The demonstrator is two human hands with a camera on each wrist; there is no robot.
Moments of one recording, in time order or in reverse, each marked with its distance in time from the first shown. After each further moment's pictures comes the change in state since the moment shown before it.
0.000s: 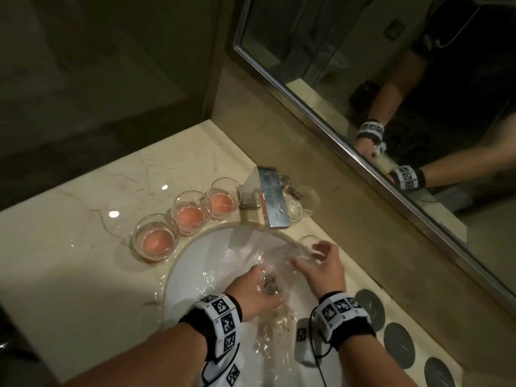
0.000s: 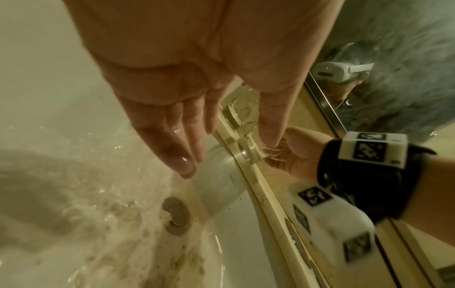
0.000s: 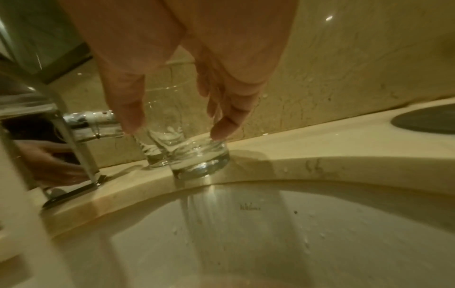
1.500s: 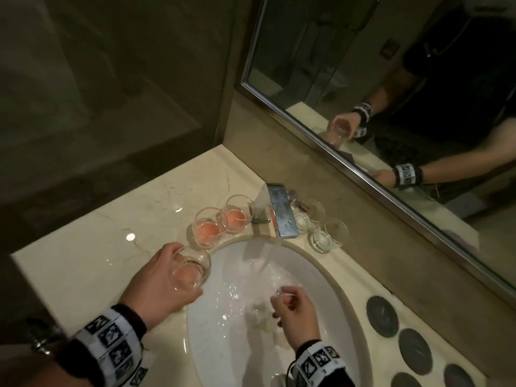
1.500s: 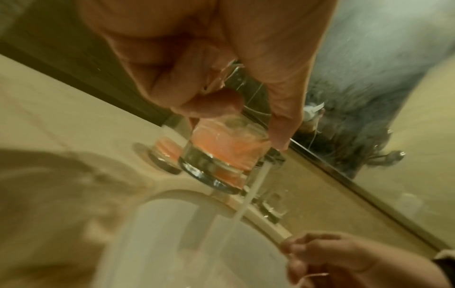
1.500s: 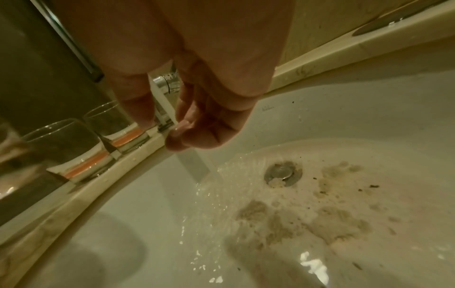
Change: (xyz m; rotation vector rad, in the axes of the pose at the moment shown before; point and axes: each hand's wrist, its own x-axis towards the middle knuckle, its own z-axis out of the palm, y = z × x) left_hand -0.111 -0.018 -0.138 0.271 0.550 0.061; right_hand -0.085 0.015 0.056 0.270 -0.181 0.115
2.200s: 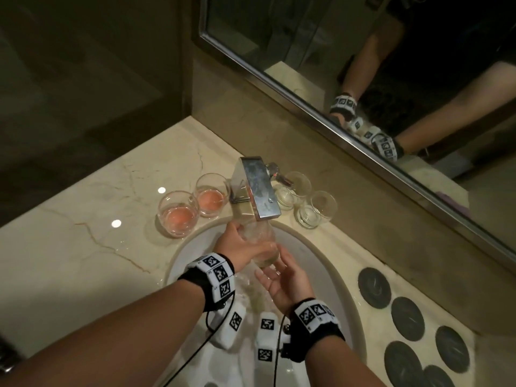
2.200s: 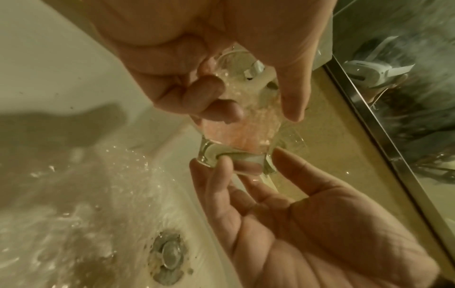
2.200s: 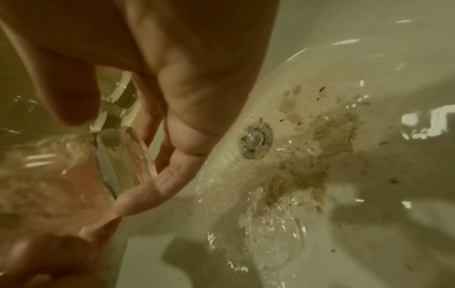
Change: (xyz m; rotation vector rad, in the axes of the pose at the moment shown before) left_hand 0.085 0.064 0.154 -0.346 -0.262 -0.122; right_hand 0.053 0.002 -0.004 1.061 -0.193 0.370
